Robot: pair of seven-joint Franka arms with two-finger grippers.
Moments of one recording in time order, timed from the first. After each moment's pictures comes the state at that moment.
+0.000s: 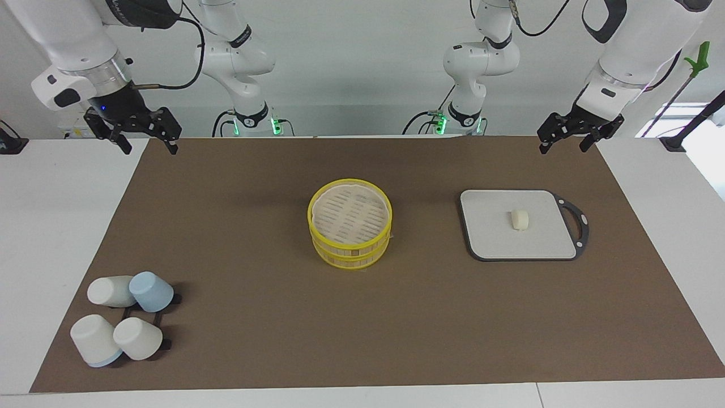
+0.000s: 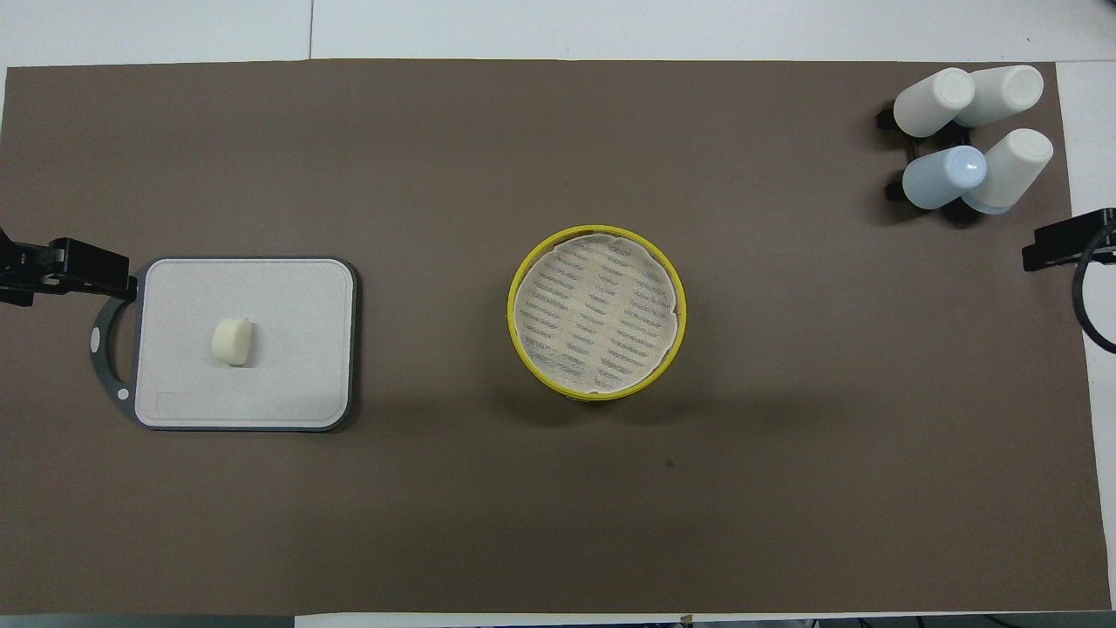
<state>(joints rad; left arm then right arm) 0.00 -0.03 -0.05 -1.60 0.00 1.52 -0.02 0.04 -0.01 -0.11 -1.55 -0.01 1.53 -0.04</state>
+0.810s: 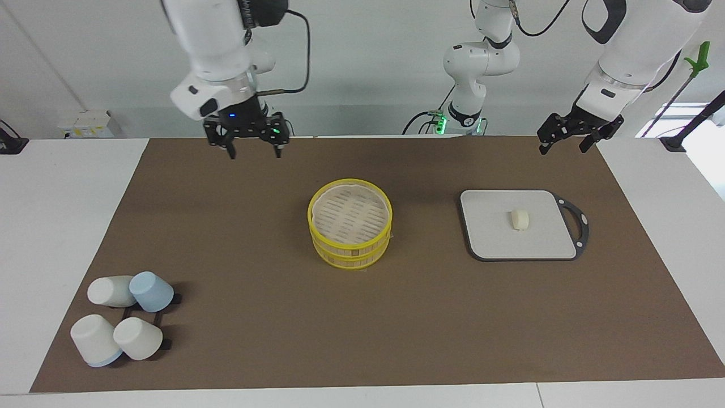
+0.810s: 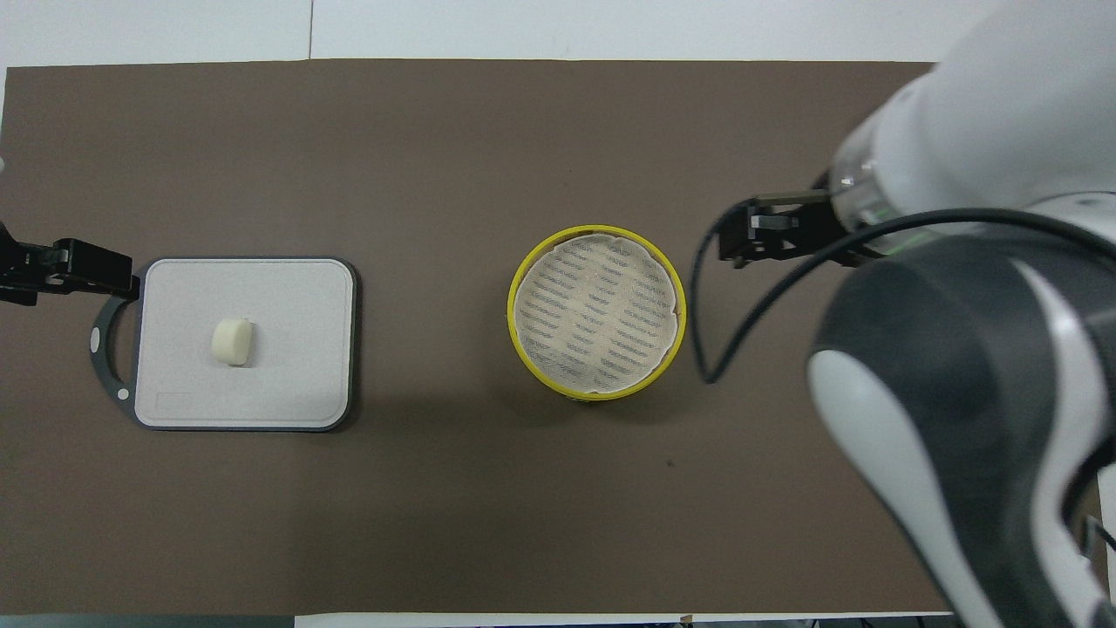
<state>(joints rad) 0.00 -0.04 -0.05 -1.64 0.00 1.56 -0.01 0.26 0.25 0.19 -1.25 -0.04 1.47 0.46</state>
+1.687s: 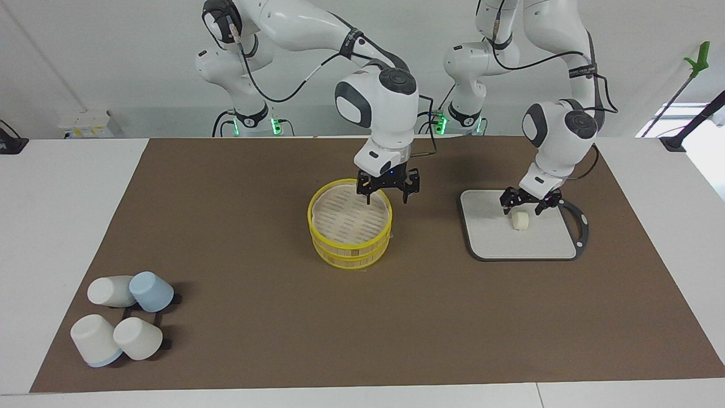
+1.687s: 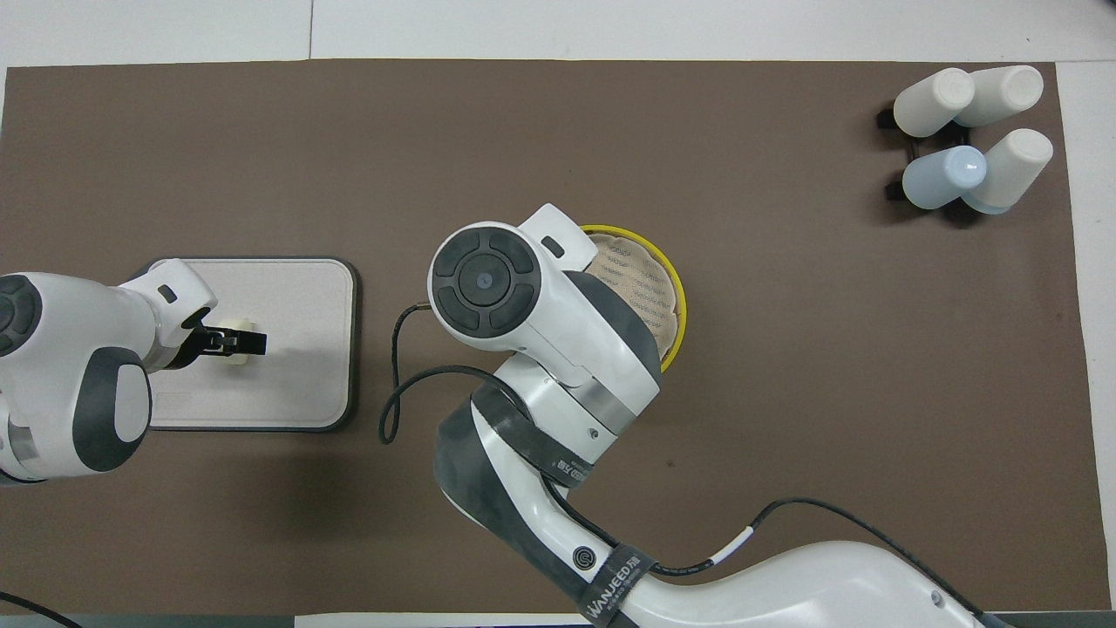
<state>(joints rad) 0.04 0.03 -0.04 -2.34 0.00 2.41 0.14 0.56 0.44 0.19 -1.52 -0.15 2.02 0.79</state>
